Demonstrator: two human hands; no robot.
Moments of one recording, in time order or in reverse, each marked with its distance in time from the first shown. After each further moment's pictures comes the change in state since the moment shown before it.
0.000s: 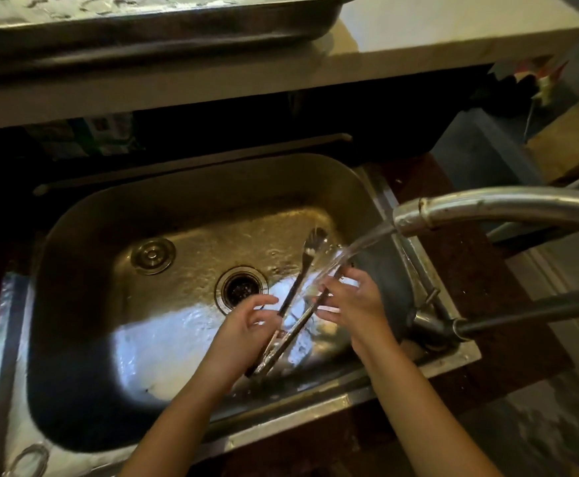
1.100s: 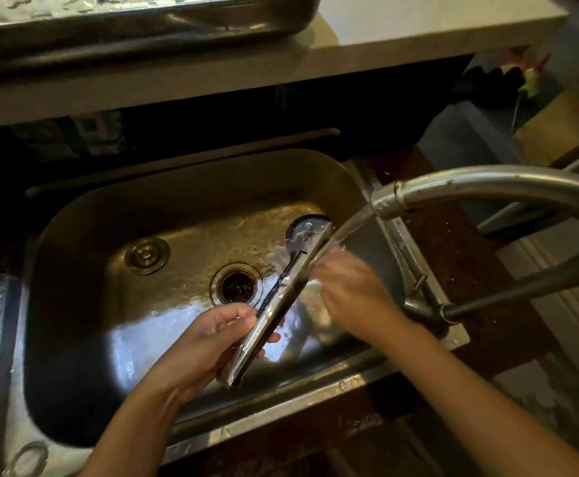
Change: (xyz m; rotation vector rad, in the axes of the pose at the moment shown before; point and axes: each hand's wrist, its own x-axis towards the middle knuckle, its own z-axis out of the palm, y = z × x) left_hand -0.018 -0.002 -0.034 -0.177 -0.278 -0.022; right_hand -0.010 -0.013 -0.026 -1.418 -0.178 -1.052
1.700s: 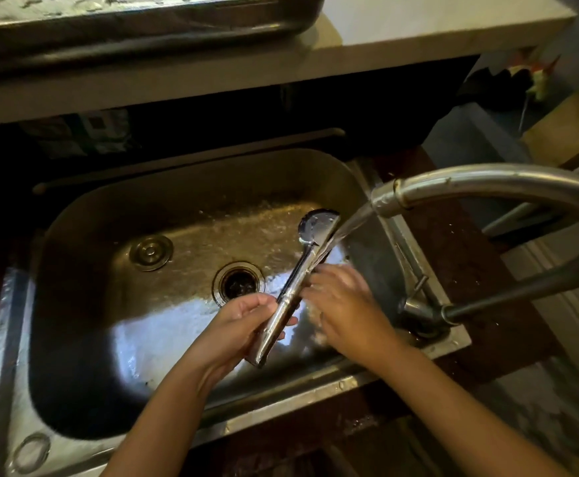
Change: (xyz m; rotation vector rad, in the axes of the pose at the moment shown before) left_hand 0.030 -0.007 0.022 -0.040 0.082 -0.033; right_hand -0.021 -0.005 0.016 0.040 -0.040 -0.065
